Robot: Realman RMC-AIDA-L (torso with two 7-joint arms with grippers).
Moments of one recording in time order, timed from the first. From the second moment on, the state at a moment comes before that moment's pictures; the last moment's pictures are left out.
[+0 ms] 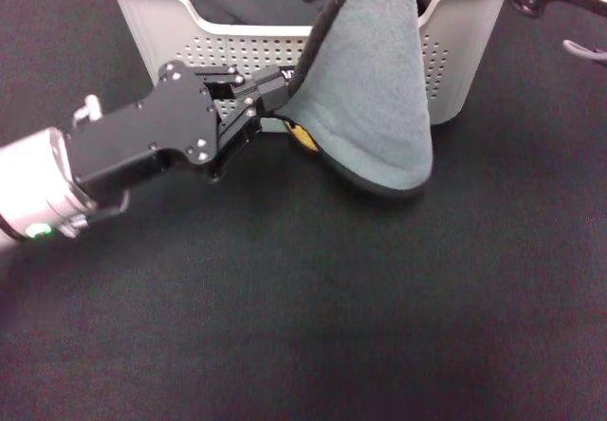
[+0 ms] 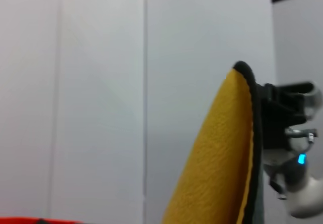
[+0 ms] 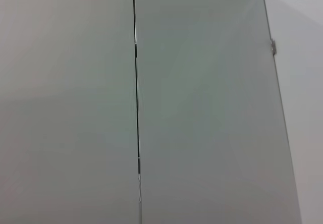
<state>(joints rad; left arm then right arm) -0.44 -2.09 0.77 0.57 1.56 1.78 -1.03 0.63 2.00 -1.27 -0.74 2.17 1.65 -1.84</state>
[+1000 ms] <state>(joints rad) -0.46 -2.10 0.77 0.20 1.43 1.69 -0.72 0.61 1.98 -1.15 -0.79 2.19 1.73 -1.74</state>
